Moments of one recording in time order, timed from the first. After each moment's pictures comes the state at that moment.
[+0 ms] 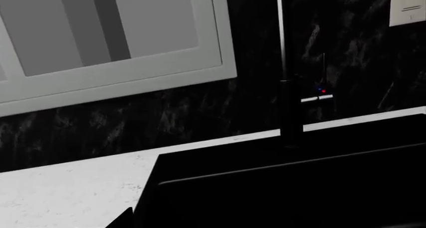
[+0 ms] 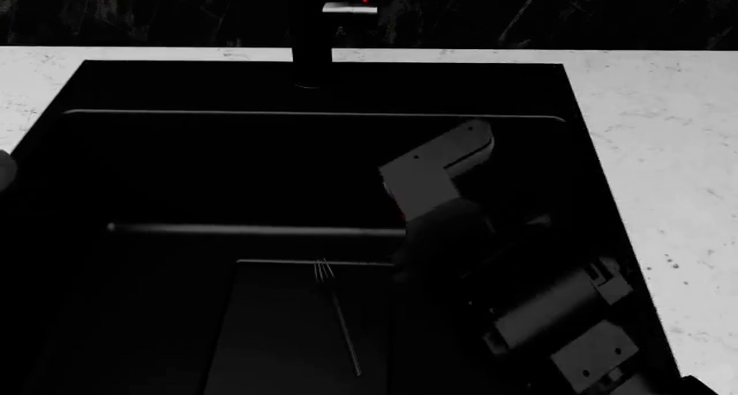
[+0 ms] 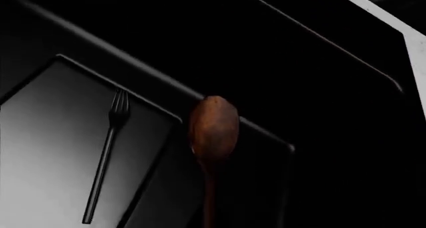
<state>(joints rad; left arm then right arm) -0.64 -0.36 0.00 0.64 -0.39 -1.21 -0.15 1.18 0.33 -0.87 0.37 0.78 1.08 0.24</state>
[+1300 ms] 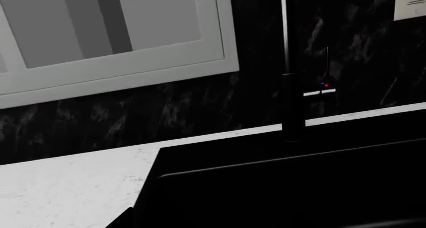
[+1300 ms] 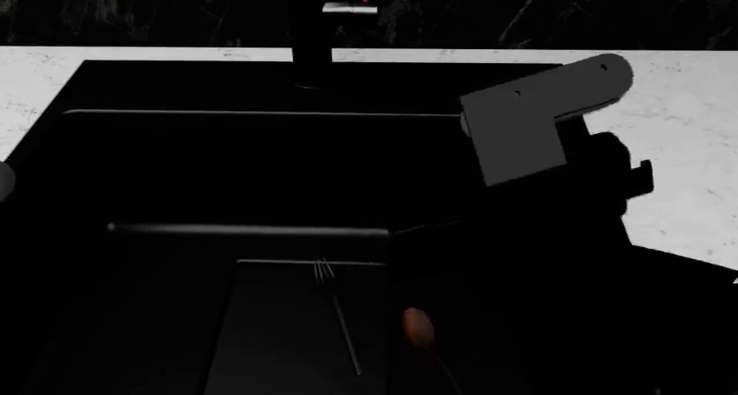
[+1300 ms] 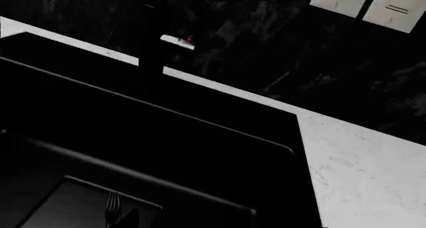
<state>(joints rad) -0.61 -0.37 -0.01 0.64 -0.41 -1.18 -0.17 1.02 0.55 -0.46 -0.26 1.08 1.16 0.59</state>
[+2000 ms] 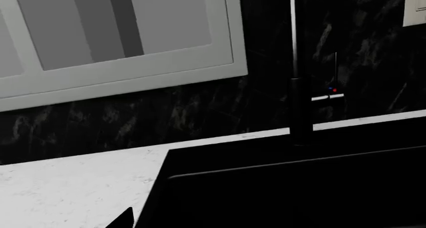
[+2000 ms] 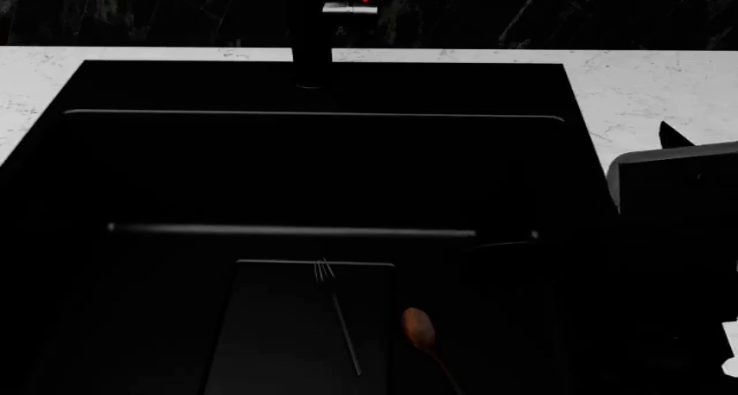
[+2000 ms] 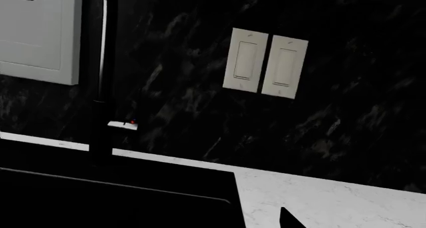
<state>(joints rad) -0.60 -0.38 -0.04 0.68 -0.43 -1.20 -0.19 0.65 0.75 -0.22 -0.63 0.97 0.83 0.65</state>
